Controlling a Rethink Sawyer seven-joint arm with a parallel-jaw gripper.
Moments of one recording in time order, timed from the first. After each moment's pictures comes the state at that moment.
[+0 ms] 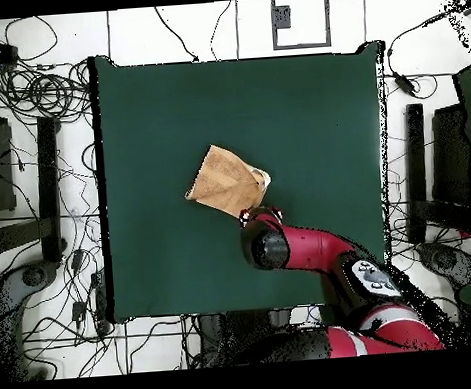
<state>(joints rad) -0.37 -0.46 0.04 1.87 -0.23 0.01 1.57</state>
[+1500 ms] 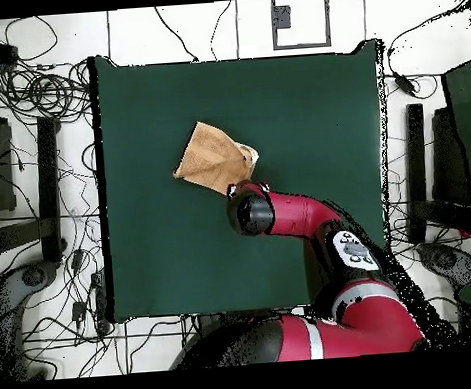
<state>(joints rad) -0.30 -0.43 0.06 1.69 -0.15 0.17 1.57</state>
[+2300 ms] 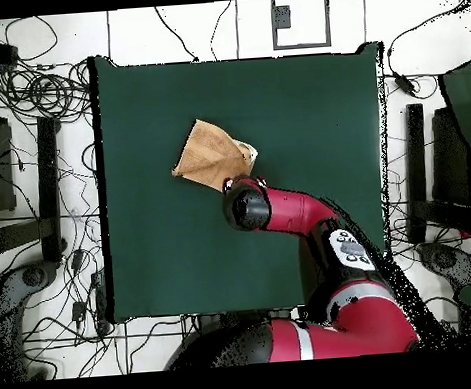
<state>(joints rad) -0.27 -0.44 0.06 1.69 -0.09 0.17 1.57</state>
